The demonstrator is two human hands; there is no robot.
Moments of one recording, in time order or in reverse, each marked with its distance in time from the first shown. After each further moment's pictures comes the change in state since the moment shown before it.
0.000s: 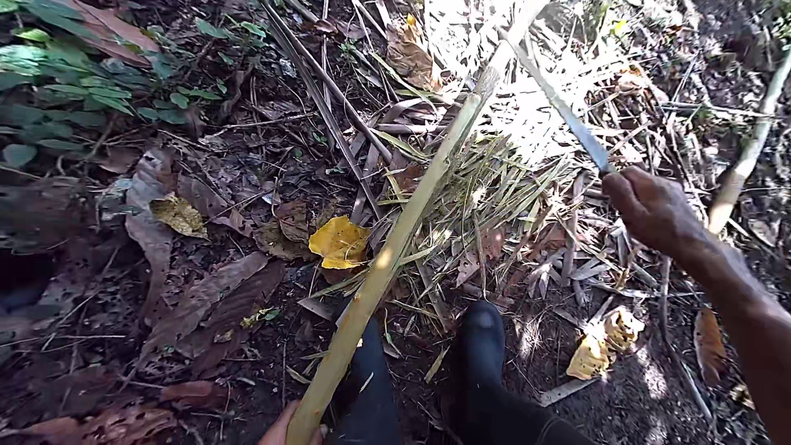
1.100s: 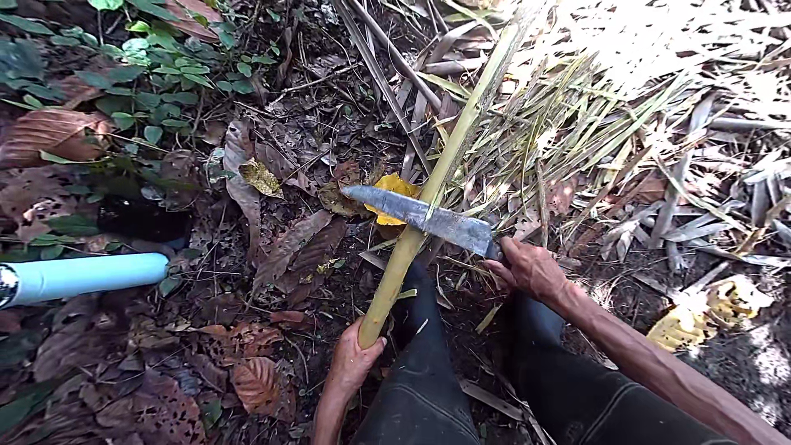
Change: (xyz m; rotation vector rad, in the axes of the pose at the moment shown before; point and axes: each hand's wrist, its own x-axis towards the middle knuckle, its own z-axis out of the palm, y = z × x) left_hand 0.047 -0.030 0.015 -0.101 0.001 -0.121; right_hand -0.106 -0.119 0.242 0.139 -0.218 -0.402
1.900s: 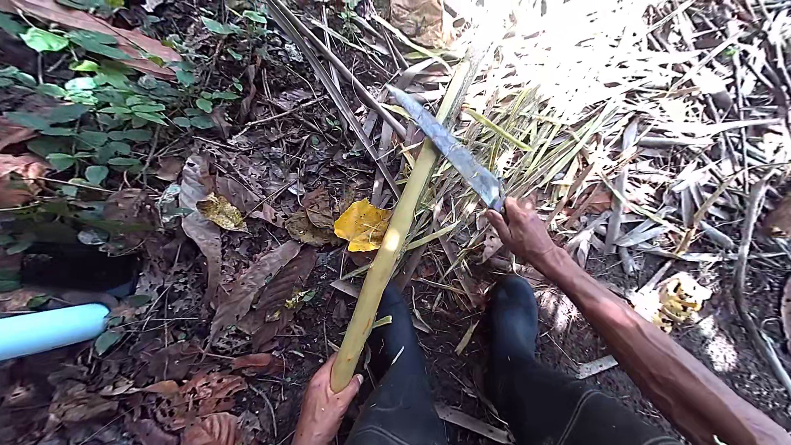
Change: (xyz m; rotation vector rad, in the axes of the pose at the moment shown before) left_hand -0.009 -0.003 0.004 0.027 0.048 0.047; right_hand 0.044 0.068 -0.041 0.079 0.224 0.248
